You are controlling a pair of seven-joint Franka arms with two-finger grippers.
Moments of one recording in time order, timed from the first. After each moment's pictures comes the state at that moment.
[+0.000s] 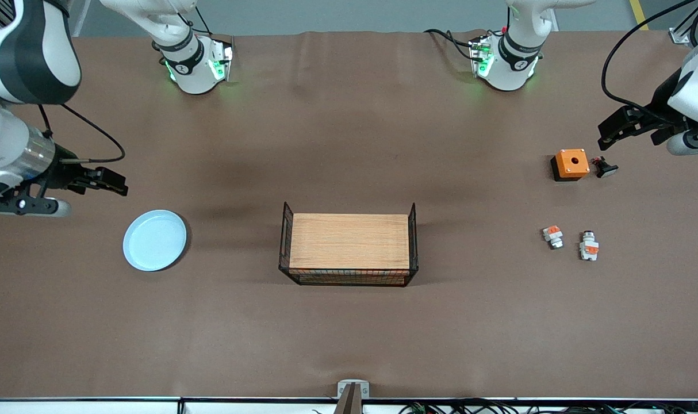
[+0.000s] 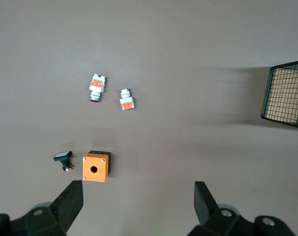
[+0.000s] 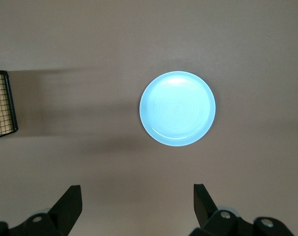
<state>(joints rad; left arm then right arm) 0.01 -0.05 -0.11 -1.60 0.03 1.56 -0.17 -0.07 0.04 0.09 -1.77 0.03 1.76 0.08</state>
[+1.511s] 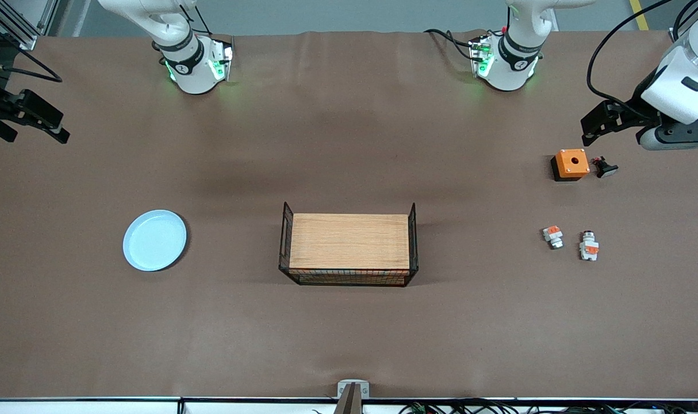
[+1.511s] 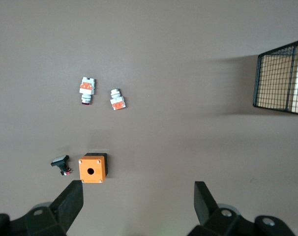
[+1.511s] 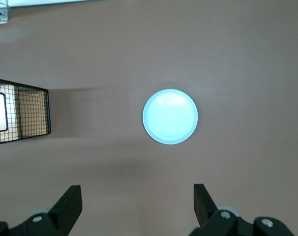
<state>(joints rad) 0.00 -0.05 -0.16 -1.60 0.03 1.54 -0.13 0.02 -0.08 -0.02 -1.53 0.03 1.55 0.08</state>
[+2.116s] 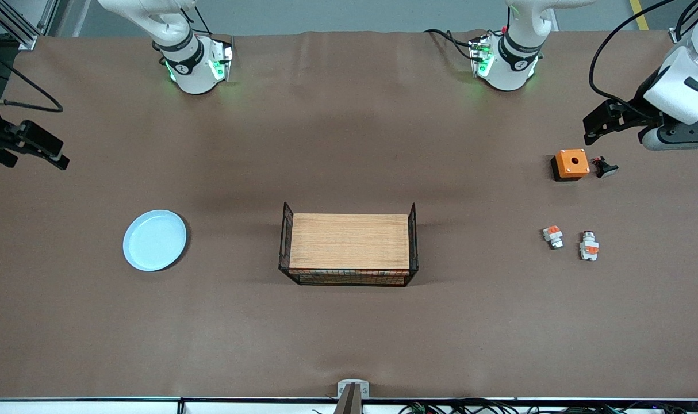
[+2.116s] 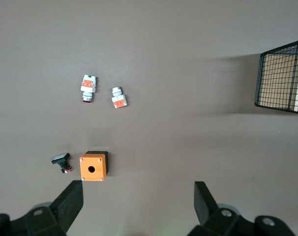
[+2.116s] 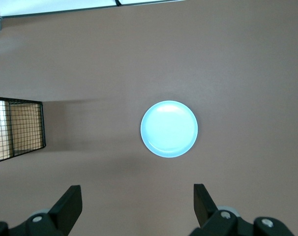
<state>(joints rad) 0.01 -0.05 -0.15 -1.60 0.03 1.54 -0.14 0.02 0.03 -0.03 -1.49 0.03 1.61 0.08</state>
